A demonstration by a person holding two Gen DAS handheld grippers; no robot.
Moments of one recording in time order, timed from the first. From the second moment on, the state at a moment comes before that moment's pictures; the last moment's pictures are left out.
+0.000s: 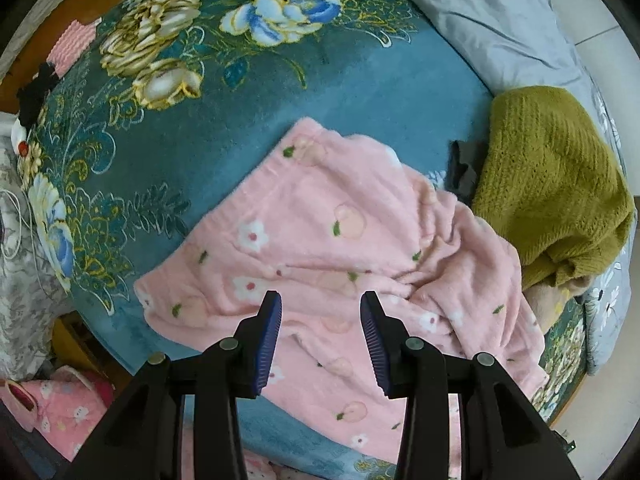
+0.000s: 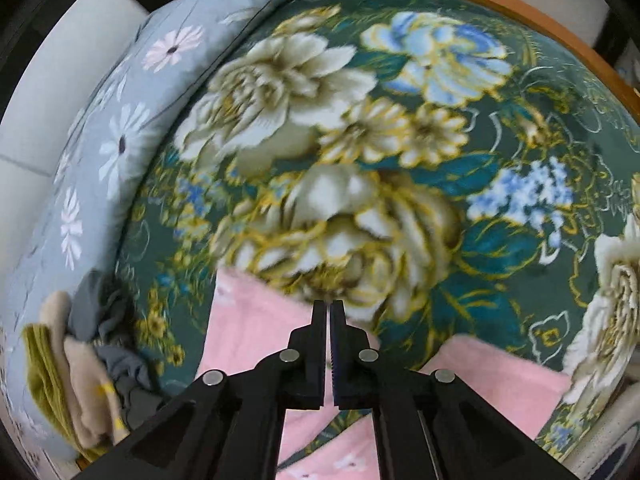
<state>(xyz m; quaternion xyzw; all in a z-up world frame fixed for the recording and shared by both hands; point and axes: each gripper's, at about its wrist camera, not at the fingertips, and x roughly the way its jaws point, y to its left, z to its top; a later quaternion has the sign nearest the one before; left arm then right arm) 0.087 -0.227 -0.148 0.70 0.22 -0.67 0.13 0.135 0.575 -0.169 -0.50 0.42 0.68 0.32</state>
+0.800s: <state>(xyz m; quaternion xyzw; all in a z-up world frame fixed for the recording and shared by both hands) 0.002 -0.281 -0.240 0.63 0.46 -0.59 0.22 0.009 0.488 -0.267 -0.56 0.51 0.57 0.30</state>
